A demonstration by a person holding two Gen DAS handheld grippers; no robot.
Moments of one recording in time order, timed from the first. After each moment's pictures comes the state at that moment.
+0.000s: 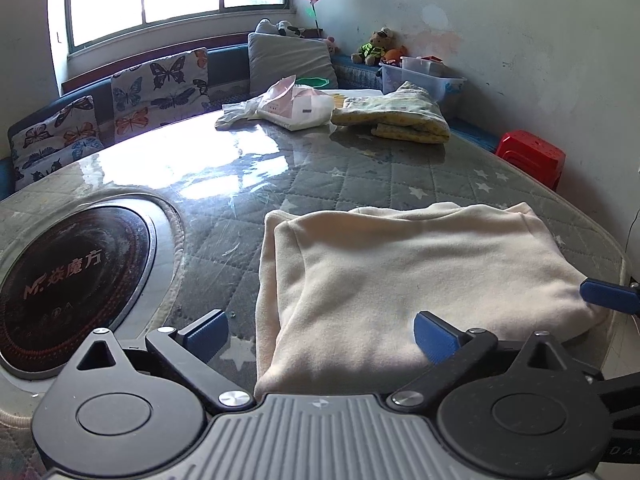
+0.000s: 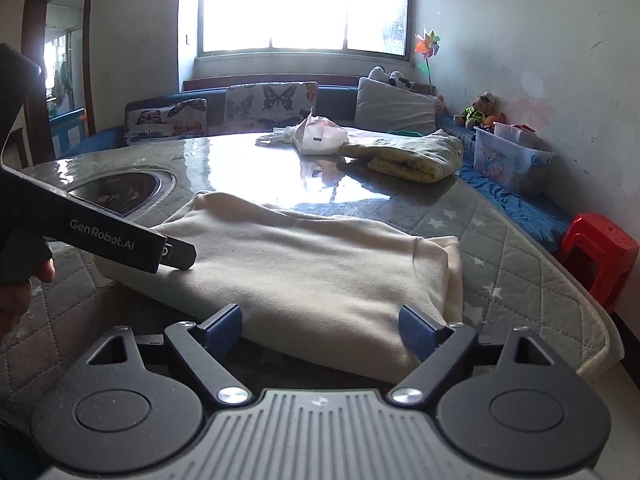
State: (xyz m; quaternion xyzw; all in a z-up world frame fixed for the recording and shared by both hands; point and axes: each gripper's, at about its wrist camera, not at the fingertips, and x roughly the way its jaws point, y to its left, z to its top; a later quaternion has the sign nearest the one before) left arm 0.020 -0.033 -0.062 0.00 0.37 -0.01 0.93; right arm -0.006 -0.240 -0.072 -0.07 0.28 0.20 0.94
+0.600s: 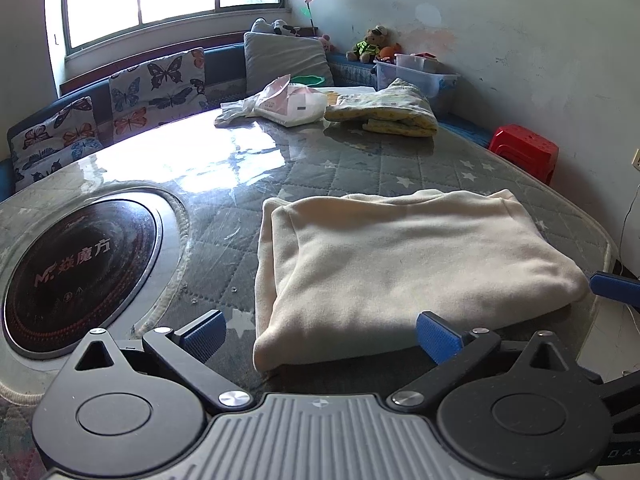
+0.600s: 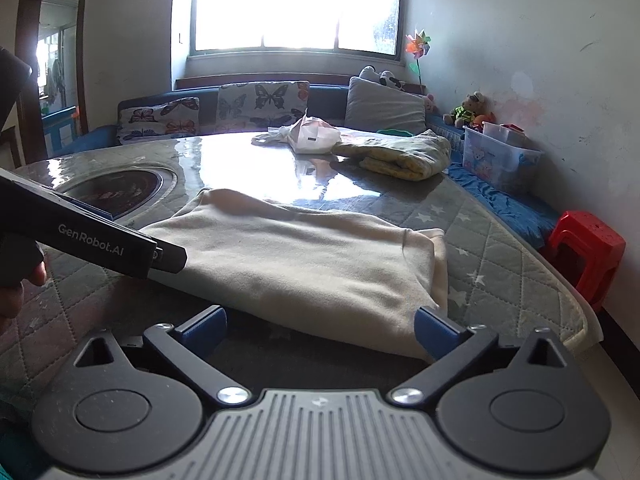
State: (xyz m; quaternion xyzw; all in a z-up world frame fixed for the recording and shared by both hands) left arm -0.006 -0.037 -0.056 0.01 0.37 -0.02 0.93; right arm -0.030 -0.242 -0.066 -0.08 0.28 0.18 0.94
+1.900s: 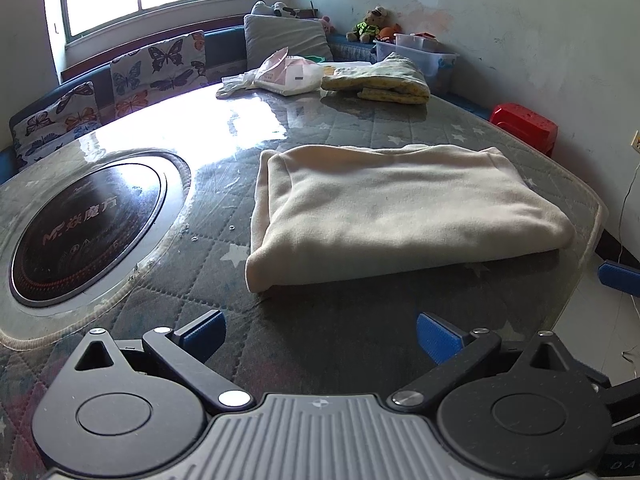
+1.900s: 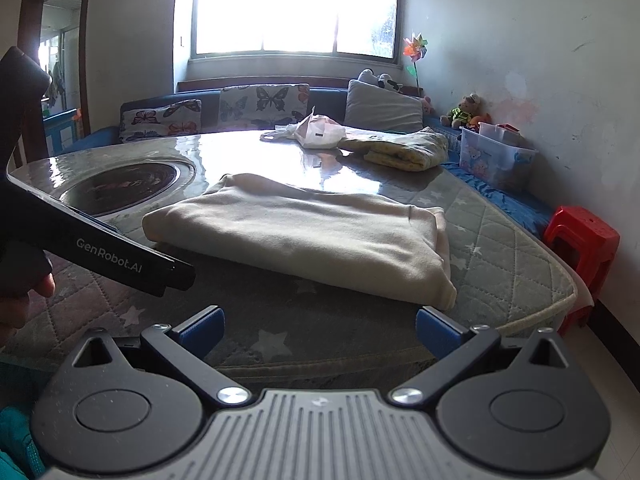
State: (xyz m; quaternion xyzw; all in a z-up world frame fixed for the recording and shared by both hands) left arm -0.040 -0.044 -0.069 0.01 0.40 -0.02 0.92; right arm -0.078 -0.241 -0.070 -0.08 0.28 0.18 0.94
